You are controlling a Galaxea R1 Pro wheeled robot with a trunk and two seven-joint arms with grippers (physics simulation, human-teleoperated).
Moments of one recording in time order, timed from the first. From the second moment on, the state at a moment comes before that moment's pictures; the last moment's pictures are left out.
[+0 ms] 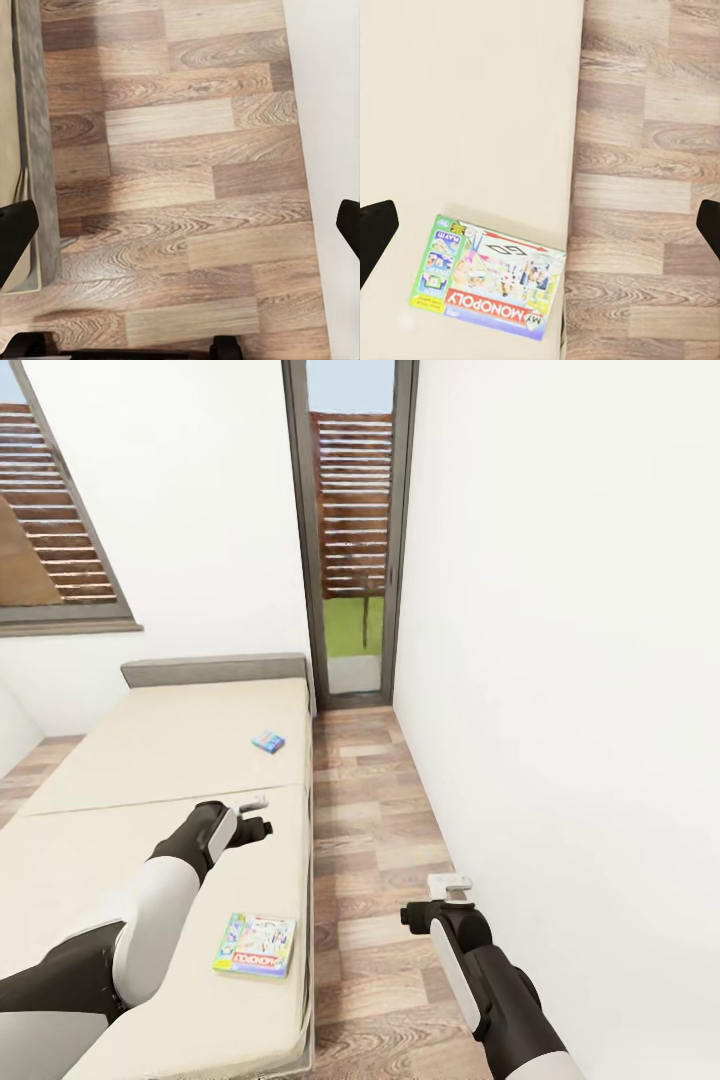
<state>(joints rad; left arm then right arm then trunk) -1.05 -0.03 0.32 -0.39 -0.10 0.64 0.07 -0.44 0.16 0.15 -1.13 -0.11 0.79 -0.27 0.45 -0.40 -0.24</state>
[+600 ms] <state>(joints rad) -1.05 -0.03 0.31 -0.39 -0.10 0.62 0.07 -0.44 0.16 0.15 -1.13 -0.11 0.79 -0.27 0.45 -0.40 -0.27</state>
